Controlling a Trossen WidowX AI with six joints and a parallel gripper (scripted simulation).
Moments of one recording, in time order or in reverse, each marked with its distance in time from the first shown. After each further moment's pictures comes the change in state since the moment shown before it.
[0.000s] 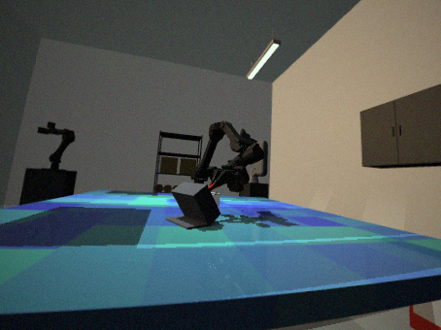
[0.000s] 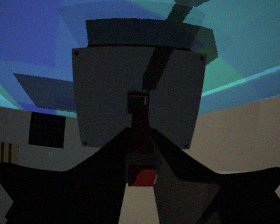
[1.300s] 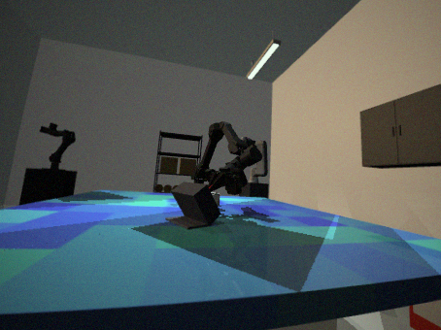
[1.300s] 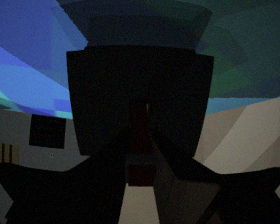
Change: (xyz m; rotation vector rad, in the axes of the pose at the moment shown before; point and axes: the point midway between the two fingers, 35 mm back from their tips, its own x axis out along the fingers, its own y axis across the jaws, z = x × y) arm 0.014 0.001 0.002 0.010 0.004 0.000
